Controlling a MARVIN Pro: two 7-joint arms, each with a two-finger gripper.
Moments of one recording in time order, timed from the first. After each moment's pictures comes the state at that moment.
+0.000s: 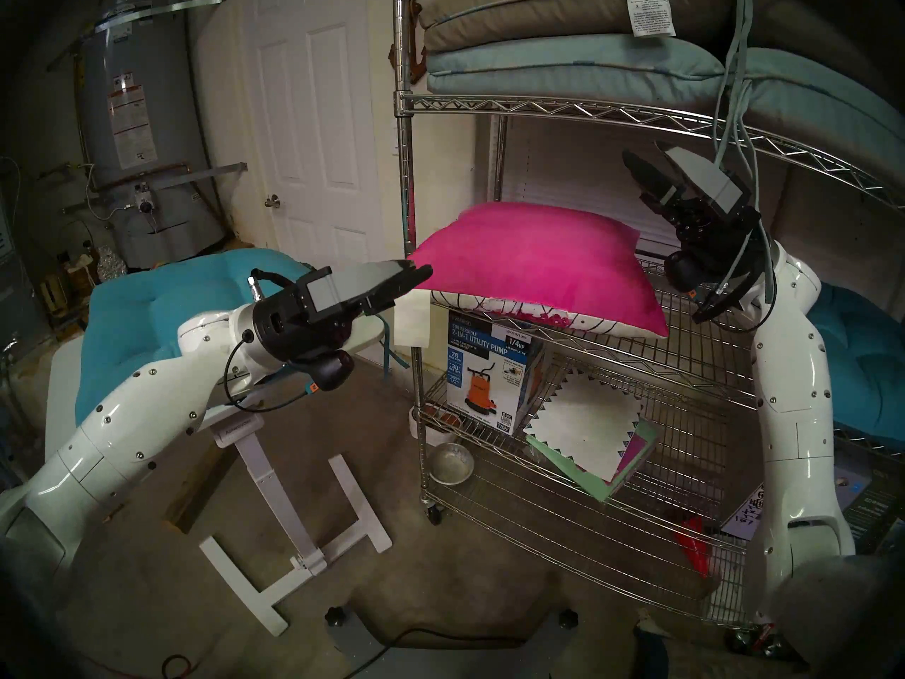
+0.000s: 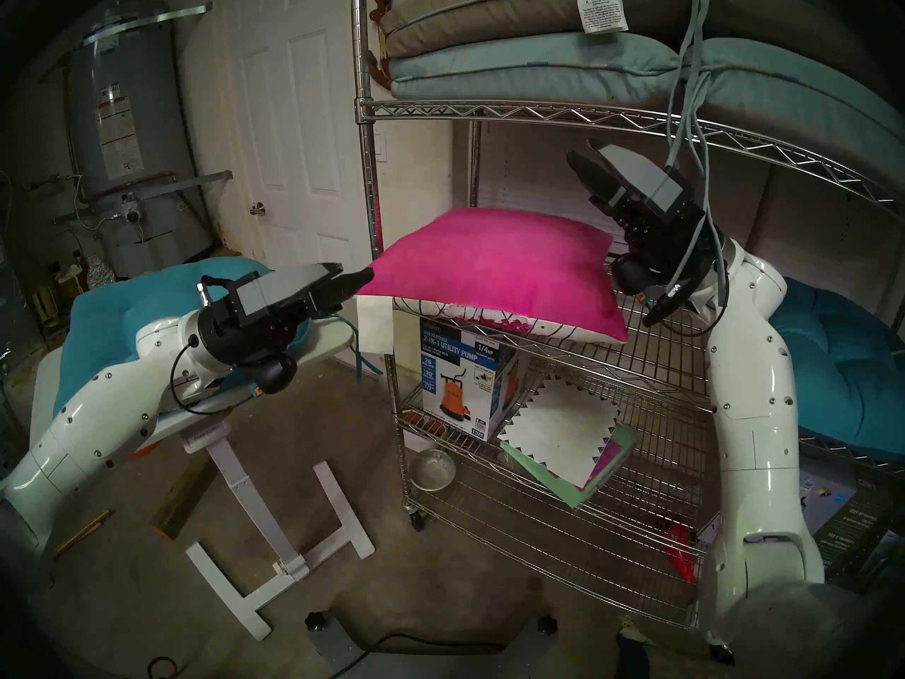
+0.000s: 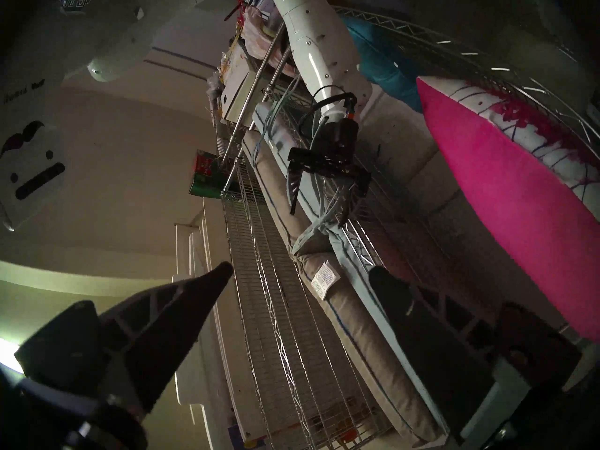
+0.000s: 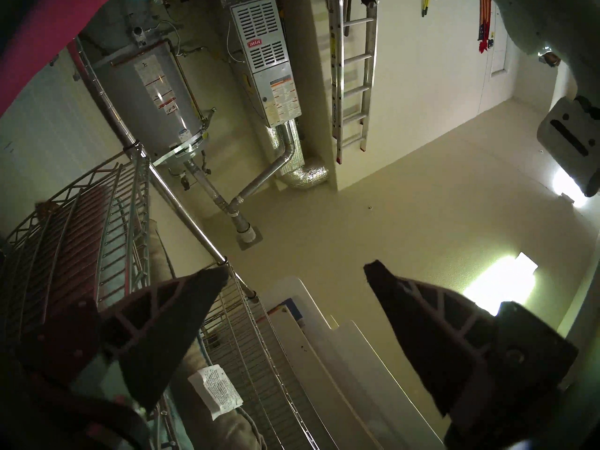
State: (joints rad) left arm 1.17 -0.64 -1.07 -1.76 1.49 -0.37 1.00; right arm -1.06 -1.10 1.73 -1.62 -1.99 -0.71 -1.12
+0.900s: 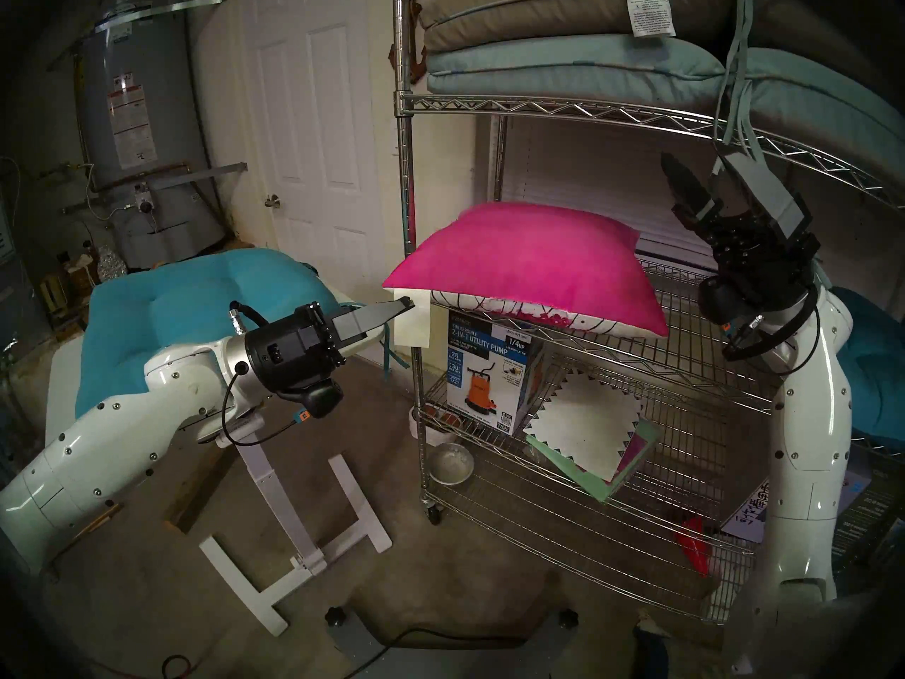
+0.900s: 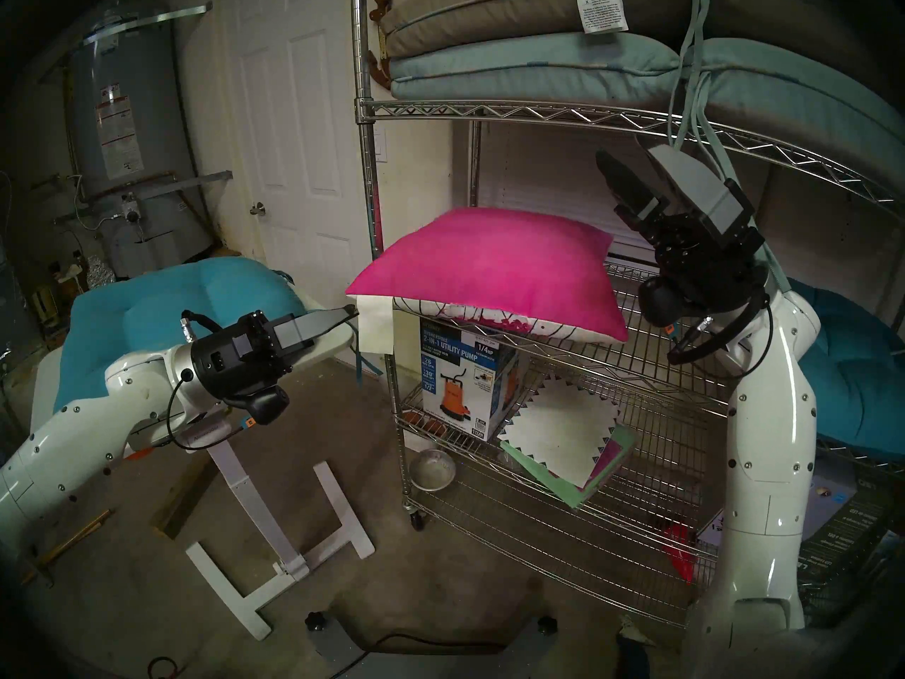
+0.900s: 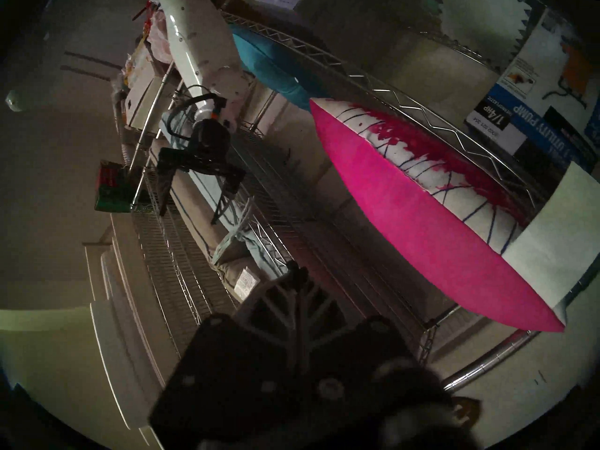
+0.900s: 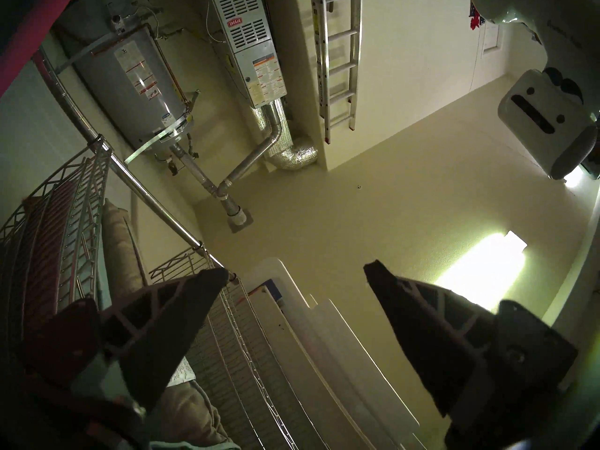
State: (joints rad) left arm 1.38 -0.50 -1.16 -1.93 1.46 -0.19 0.65; right arm -1.28 -1.20 1.91 -1.91 -1.86 -0.80 -1.01
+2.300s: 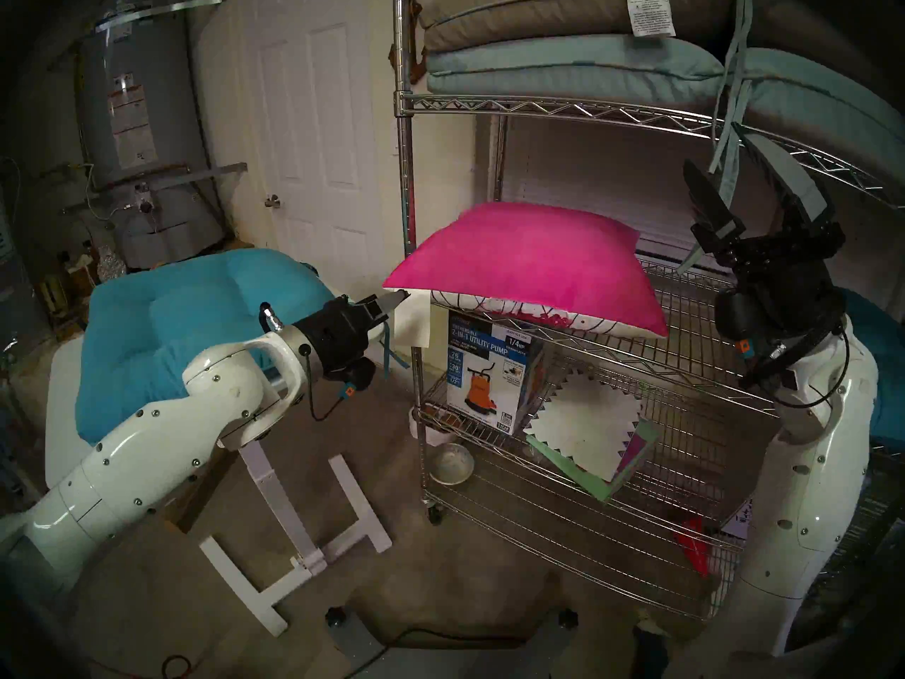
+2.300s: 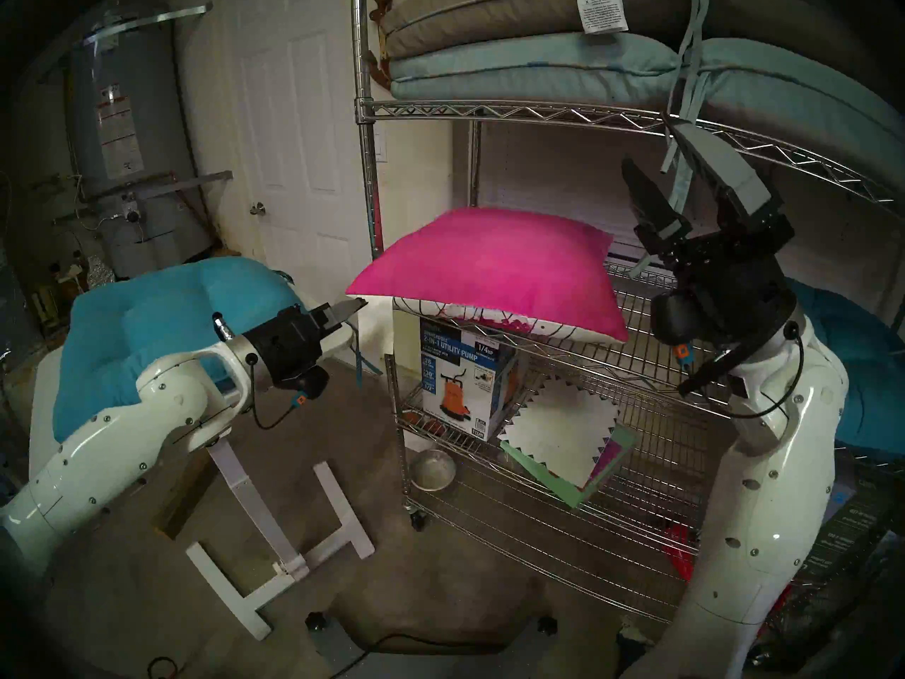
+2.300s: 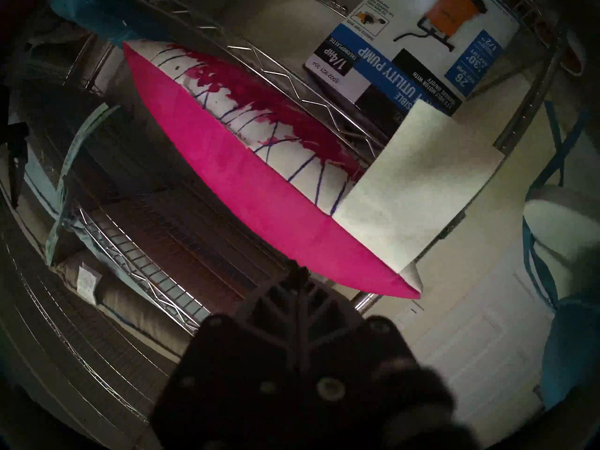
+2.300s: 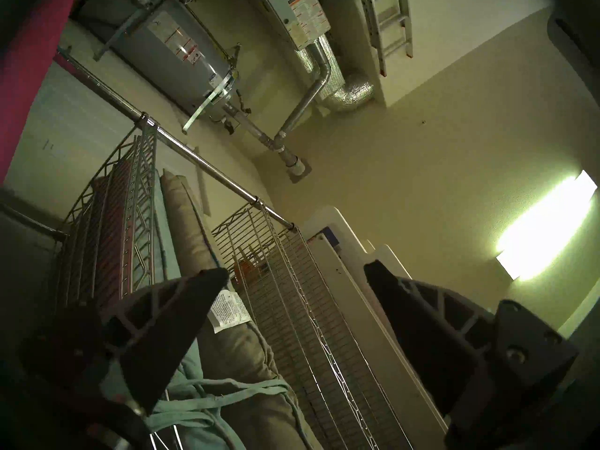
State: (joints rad) left arm 1.26 -0.67 -1.08 -1.90 1.52 -0.10 0.06; right arm -1.42 -1.47 2.06 -2.19 -1.56 -0.92 -0.43
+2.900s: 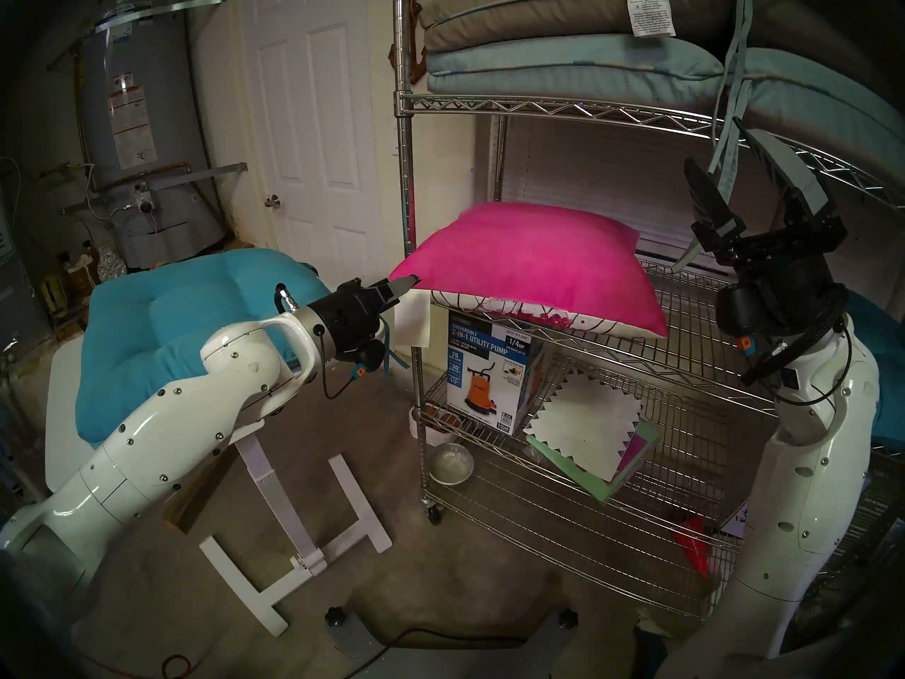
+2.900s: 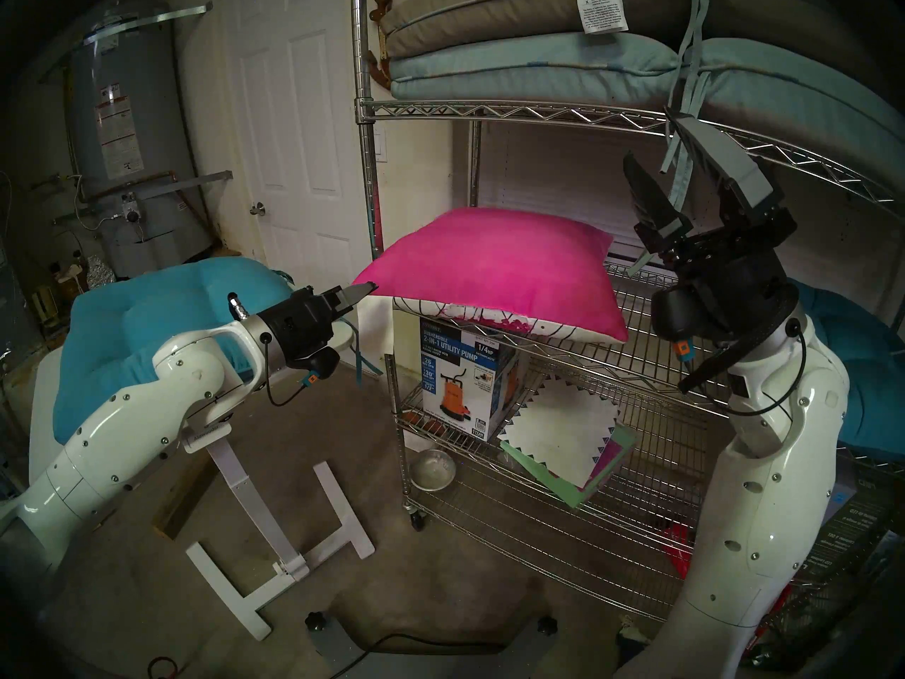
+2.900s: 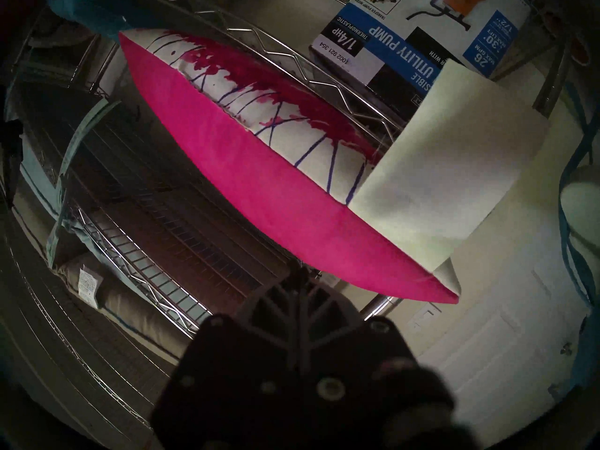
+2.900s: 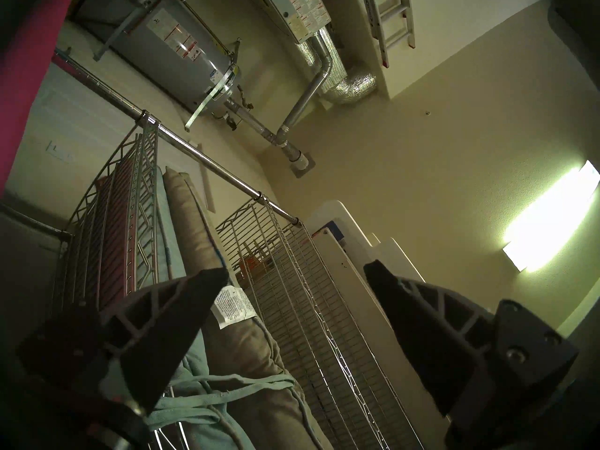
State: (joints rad) left arm 1.15 -0.76 -1.04 -1.81 1.57 -0.16 0.09; right arm -1.42 -1.49 2.06 -2.21 -1.52 -0.93 -0.37
